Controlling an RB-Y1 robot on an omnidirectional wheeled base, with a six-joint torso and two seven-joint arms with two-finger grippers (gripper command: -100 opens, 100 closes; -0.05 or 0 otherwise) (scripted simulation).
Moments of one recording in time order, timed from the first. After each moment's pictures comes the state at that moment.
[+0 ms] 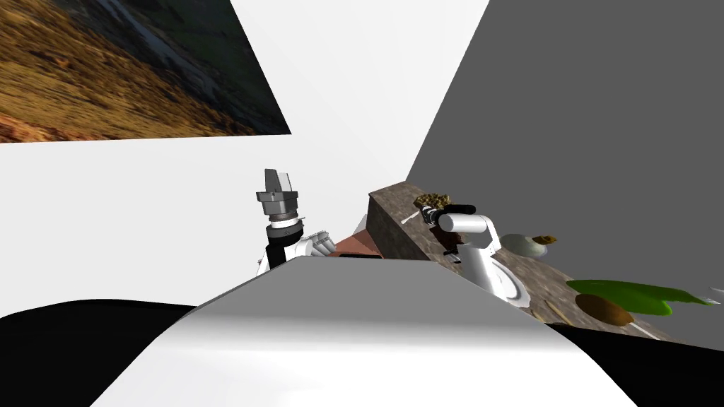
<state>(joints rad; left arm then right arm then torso) 0.48 0.03 0.01 -2.31 -0.04 -0.65 -0.12 0.06 -0.50 -0.26 -2.05 -0.41 1.29 0.36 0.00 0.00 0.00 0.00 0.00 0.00</state>
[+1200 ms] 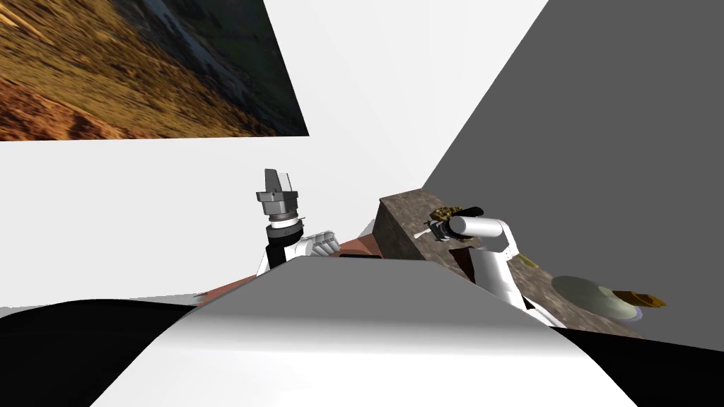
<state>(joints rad) 0.48 0.03 0.01 -2.31 -0.04 -0.65 -0.12 0.10 -0.55 -0.34 -1.99 -0.49 1.63 0.48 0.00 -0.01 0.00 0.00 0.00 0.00</state>
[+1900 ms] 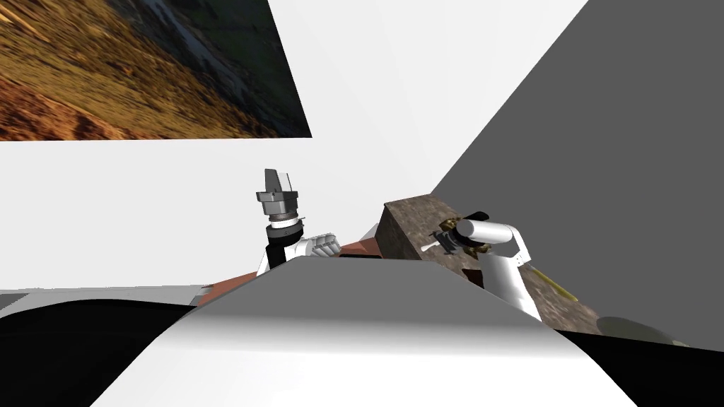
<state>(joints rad) 0.48 0.03 0.01 -2.31 -0.04 -0.65 -0.12 0.14 -0.58 -0.40 -1.93 -0.52 1.80 0.55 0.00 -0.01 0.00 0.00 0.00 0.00</state>
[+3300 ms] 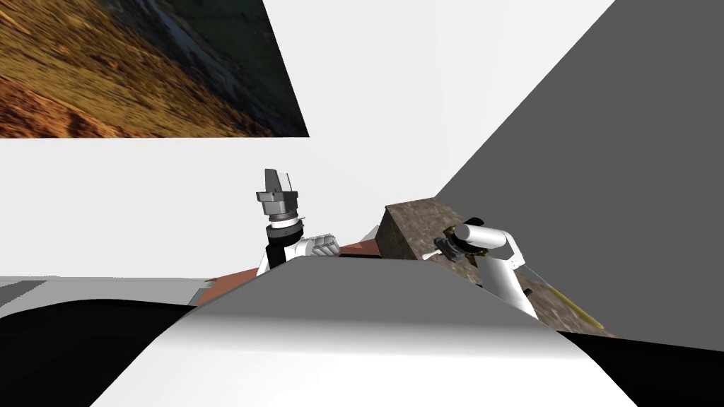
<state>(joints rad) 0.48 0.03 0.01 -2.31 -0.04 -0.65 -0.12 0.16 -0.57 -0.39 -1.83 -0.51 1.82 0.58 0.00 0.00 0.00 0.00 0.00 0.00</state>
